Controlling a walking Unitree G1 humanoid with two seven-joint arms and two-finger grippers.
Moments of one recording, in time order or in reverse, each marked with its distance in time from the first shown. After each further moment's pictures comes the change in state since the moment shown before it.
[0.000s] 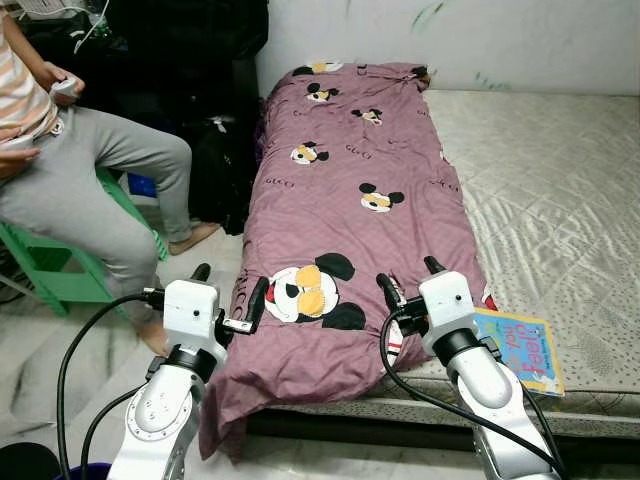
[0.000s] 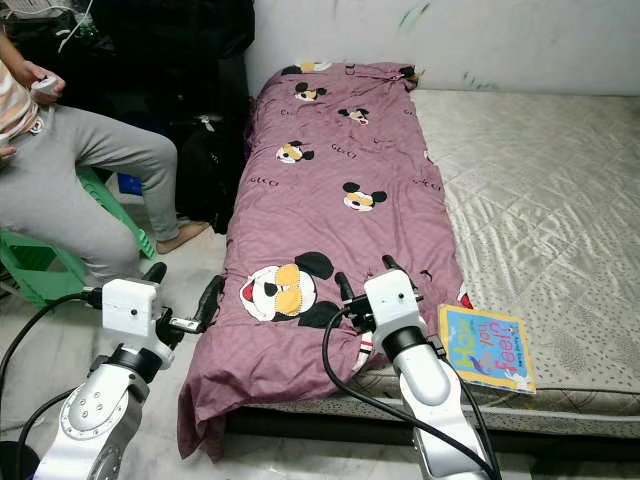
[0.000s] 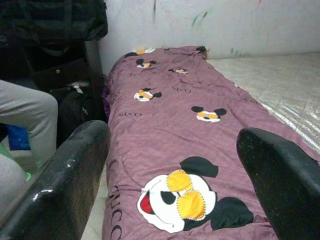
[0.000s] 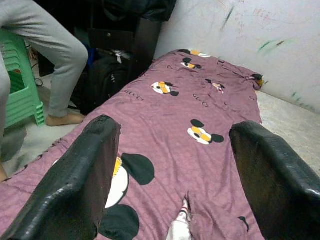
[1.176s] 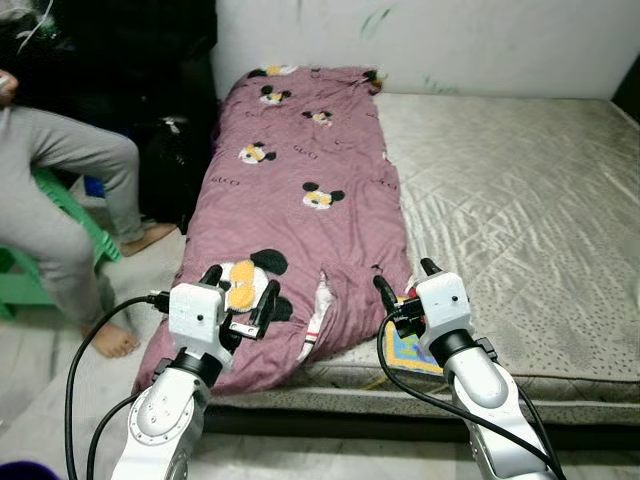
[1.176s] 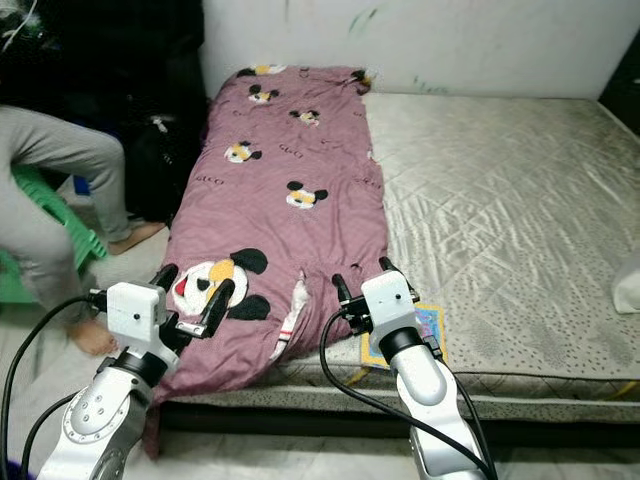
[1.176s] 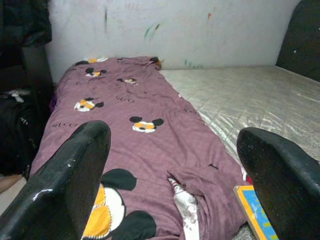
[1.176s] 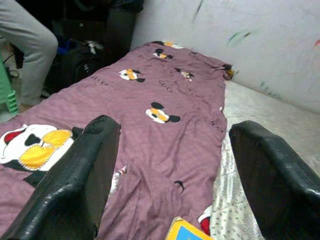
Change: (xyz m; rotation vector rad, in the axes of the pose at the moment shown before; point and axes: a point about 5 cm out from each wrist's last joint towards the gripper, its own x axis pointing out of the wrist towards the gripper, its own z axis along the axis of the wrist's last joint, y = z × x) left arm -0.002 -0.009 0.000 -0.051 -0.026 -0.083; right arm 0.000 0.000 -0.004 0.005 0.012 0.000
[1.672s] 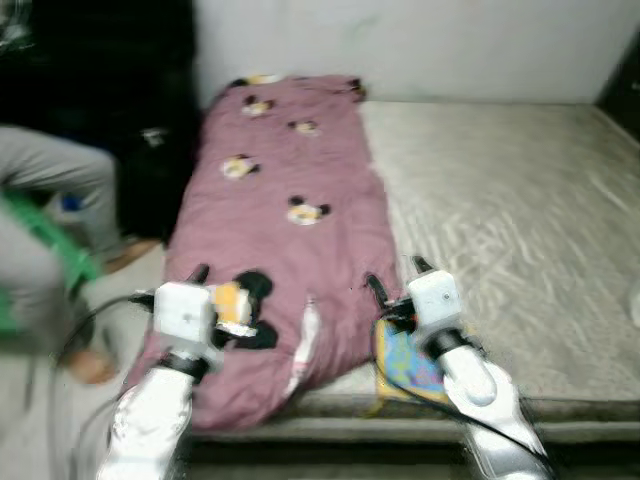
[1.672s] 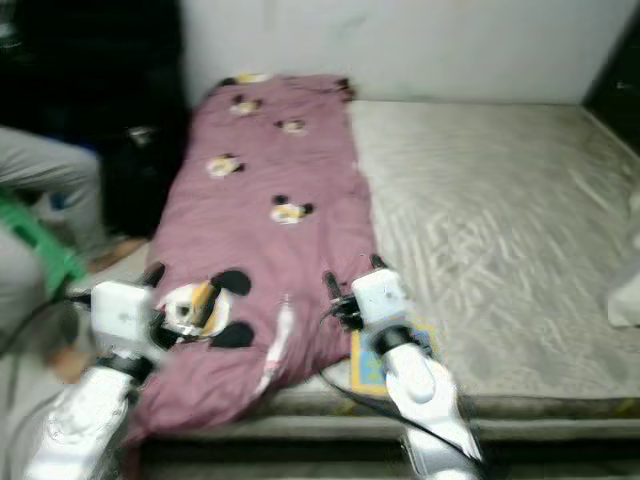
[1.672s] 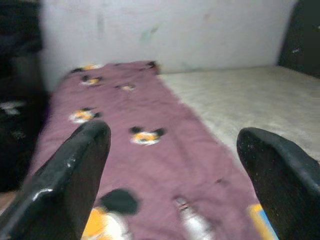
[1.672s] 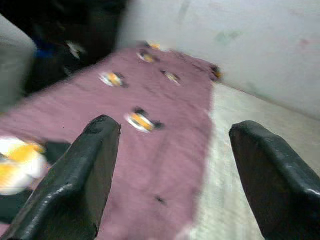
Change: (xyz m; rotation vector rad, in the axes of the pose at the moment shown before) left arm 0.002 -0.005 0.001 -0.014 -0.009 -0.033; right arm -0.003 -0.003 -0.005 -0.003 0.015 -0.023
